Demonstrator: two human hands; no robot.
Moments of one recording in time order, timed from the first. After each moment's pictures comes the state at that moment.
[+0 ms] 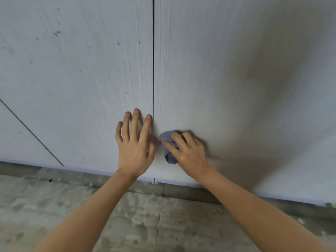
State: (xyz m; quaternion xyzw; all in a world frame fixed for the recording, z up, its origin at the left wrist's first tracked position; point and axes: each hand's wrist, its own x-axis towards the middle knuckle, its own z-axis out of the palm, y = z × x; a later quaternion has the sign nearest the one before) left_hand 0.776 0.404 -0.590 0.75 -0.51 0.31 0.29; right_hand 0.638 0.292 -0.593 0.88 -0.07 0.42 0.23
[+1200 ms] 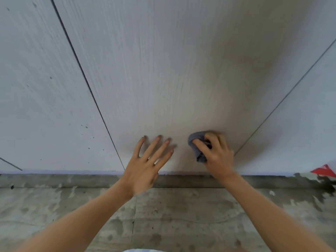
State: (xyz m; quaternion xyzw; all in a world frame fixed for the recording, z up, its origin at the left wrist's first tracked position) left_hand 0.685 0.373 -0.656 0.61 -0.73 0.30 0.03; right_hand 0.484 0.229 -0.639 0.86 -0.22 0.41 0.19
